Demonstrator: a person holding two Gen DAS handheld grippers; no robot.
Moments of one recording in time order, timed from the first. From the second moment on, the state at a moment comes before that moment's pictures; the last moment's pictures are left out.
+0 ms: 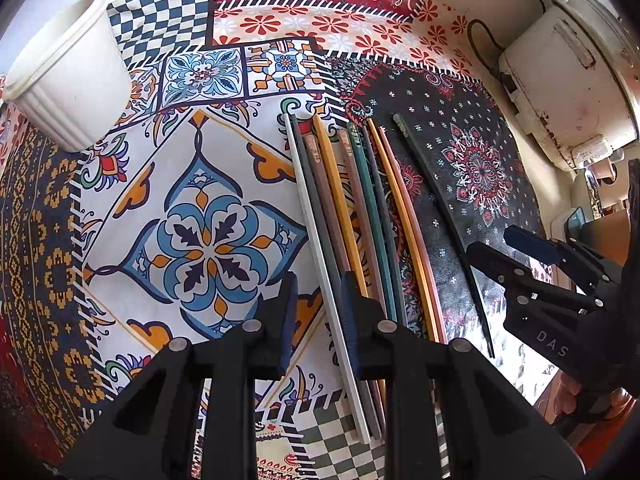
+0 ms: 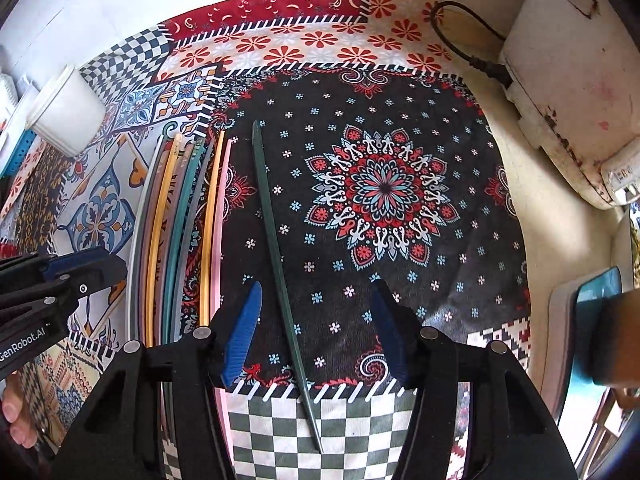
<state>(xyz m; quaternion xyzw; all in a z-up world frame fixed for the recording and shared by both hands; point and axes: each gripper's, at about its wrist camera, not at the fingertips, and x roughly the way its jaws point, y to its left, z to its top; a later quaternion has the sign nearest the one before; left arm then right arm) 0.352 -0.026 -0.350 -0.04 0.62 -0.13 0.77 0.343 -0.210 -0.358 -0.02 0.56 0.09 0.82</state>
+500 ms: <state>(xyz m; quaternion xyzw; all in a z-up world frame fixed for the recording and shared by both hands) 0.359 -0.029 -0.355 -0.03 0.63 -0.11 0.77 0.373 -0.198 -0.368 -0.04 0.58 0.12 0.81</state>
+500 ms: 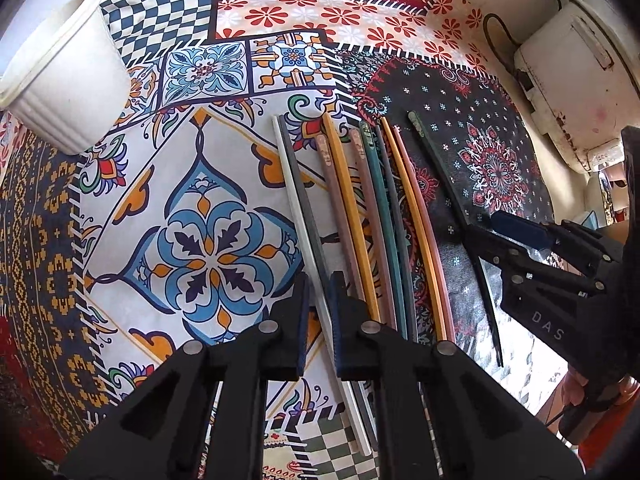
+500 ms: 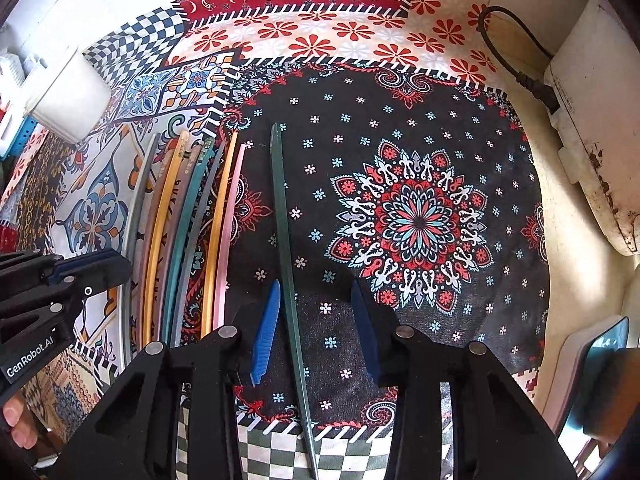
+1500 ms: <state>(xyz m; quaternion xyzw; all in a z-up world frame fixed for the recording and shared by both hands) 0.355 -0.035 -0.356 0.00 0.61 -0.12 0.78 0.394 -0.169 -0.368 -0.09 0.60 0.17 0.78</state>
